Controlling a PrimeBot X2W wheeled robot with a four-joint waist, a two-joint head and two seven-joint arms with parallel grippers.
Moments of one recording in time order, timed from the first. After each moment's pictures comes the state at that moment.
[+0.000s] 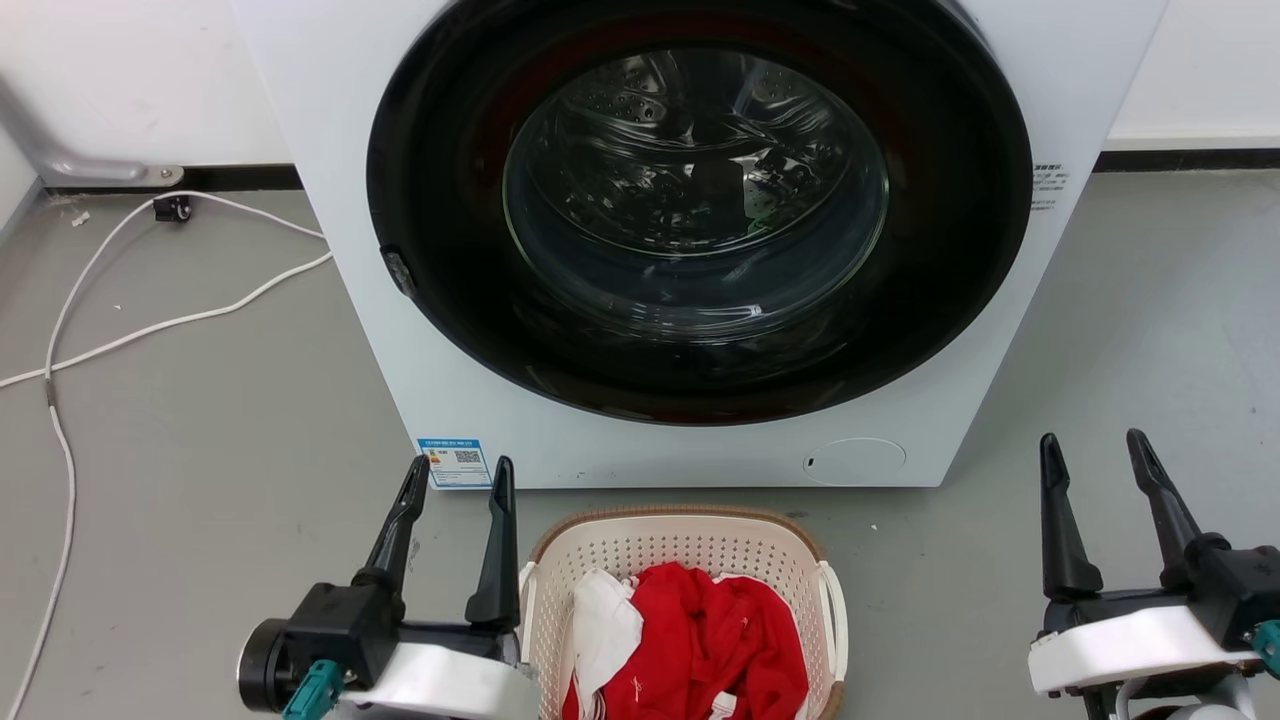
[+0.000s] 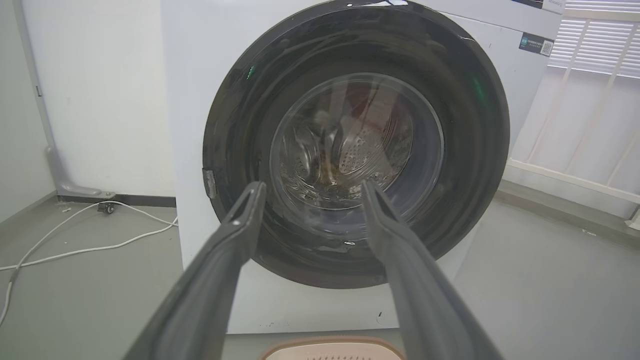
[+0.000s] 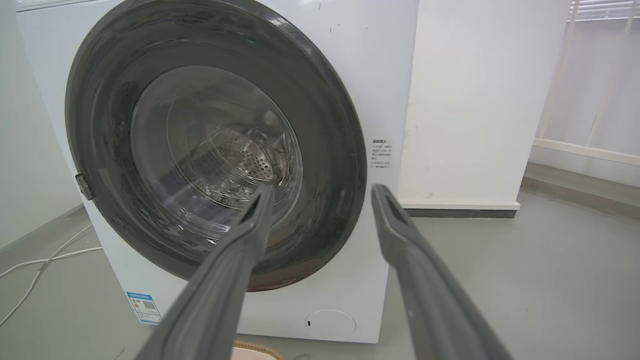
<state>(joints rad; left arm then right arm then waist) 0.01 0.16 -0.31 -0.09 -0.30 0.14 -0.23 0.01 -0.05 -0.07 0.01 0.06 0.13 -0.23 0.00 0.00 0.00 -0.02</state>
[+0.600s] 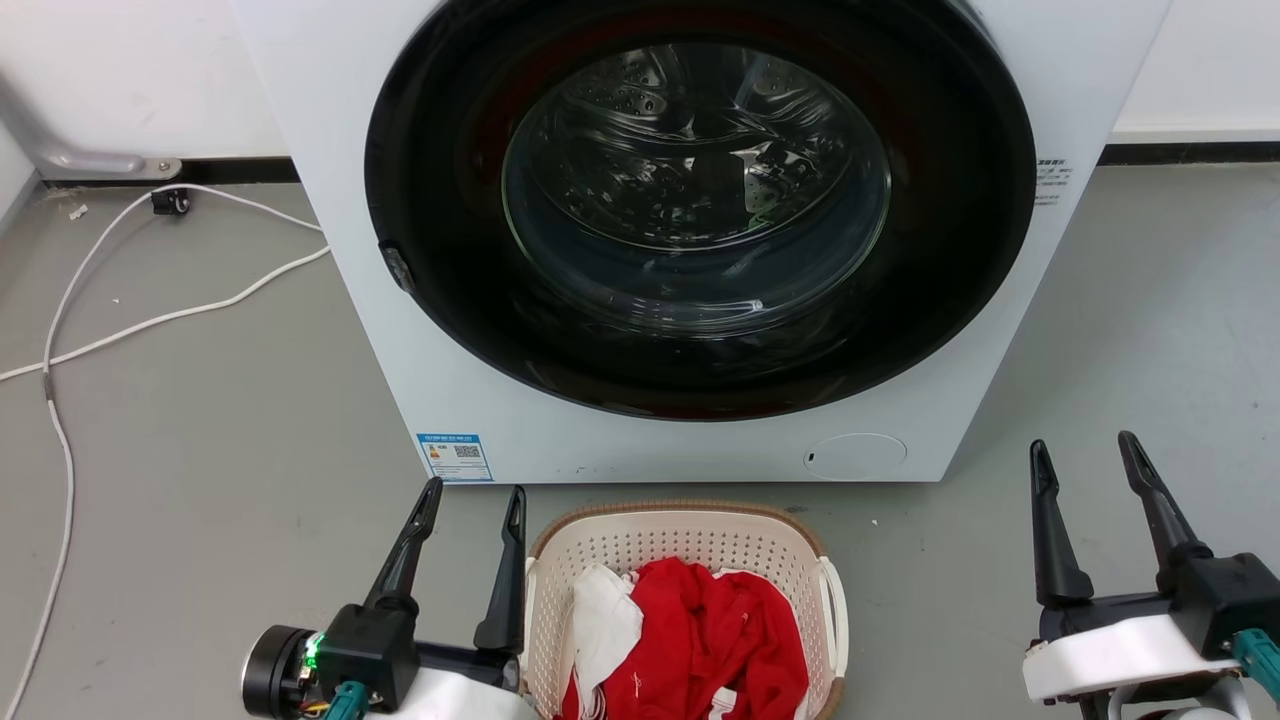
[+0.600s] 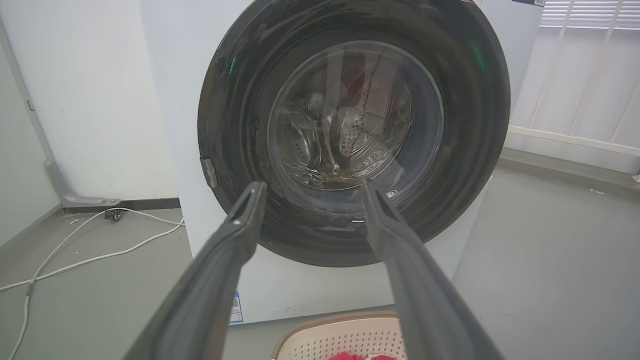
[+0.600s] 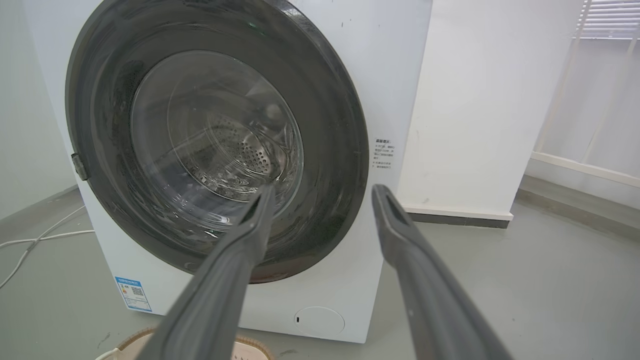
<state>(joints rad) 0.05 0.07 -0.19 -0.01 -0.13 -0.03 -0.26 0.01 -0.05 -0.07 0.03 -0.01 0.13 -0.26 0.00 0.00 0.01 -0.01</state>
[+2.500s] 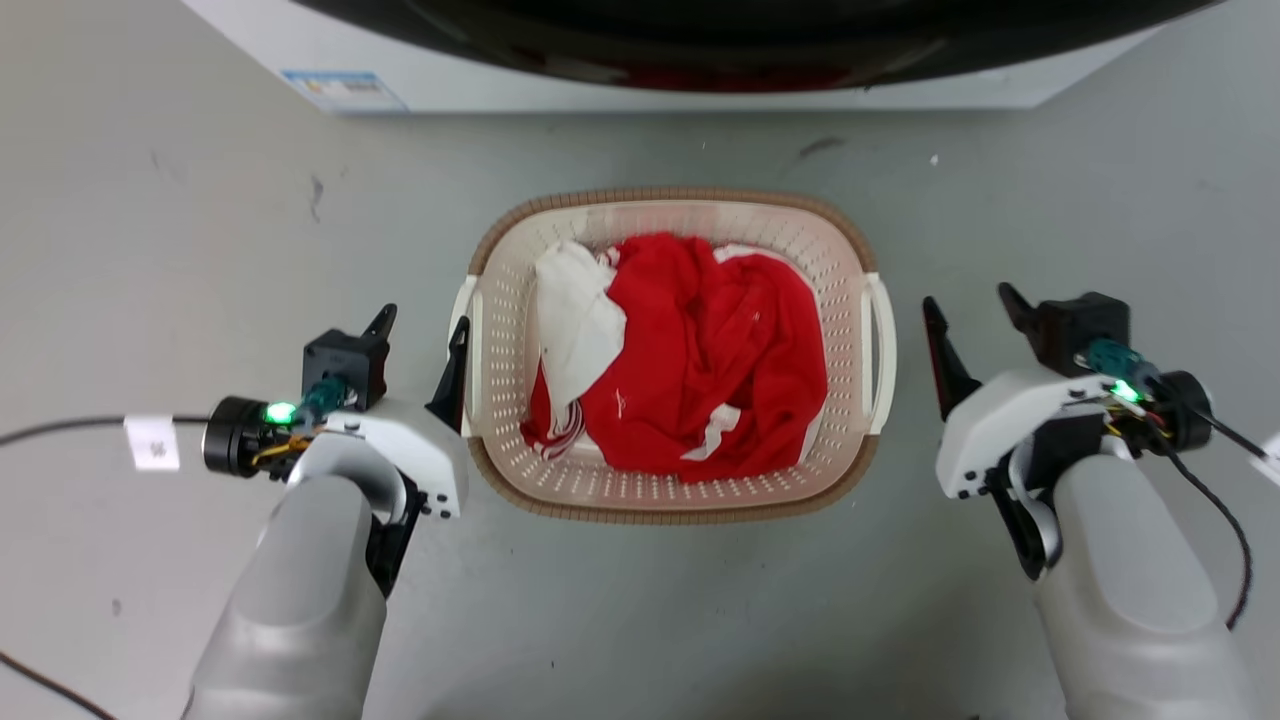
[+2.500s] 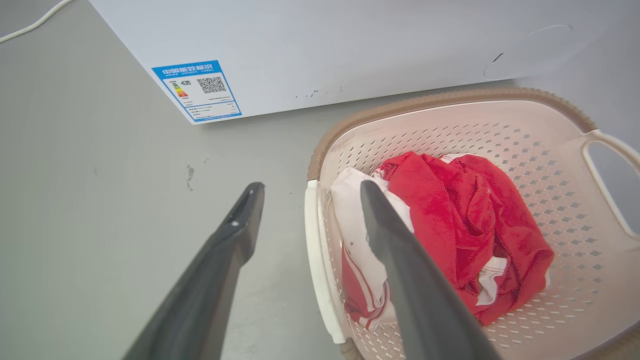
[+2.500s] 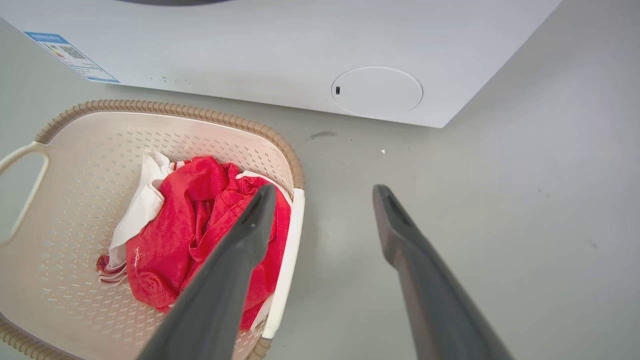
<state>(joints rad) -0.60 0.15 -0.15 0.79 -0.11 -0.13 -0.26 -0.54 -0.05 0.01 0.62 -0.02 0.13 -0.10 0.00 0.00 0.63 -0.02</state>
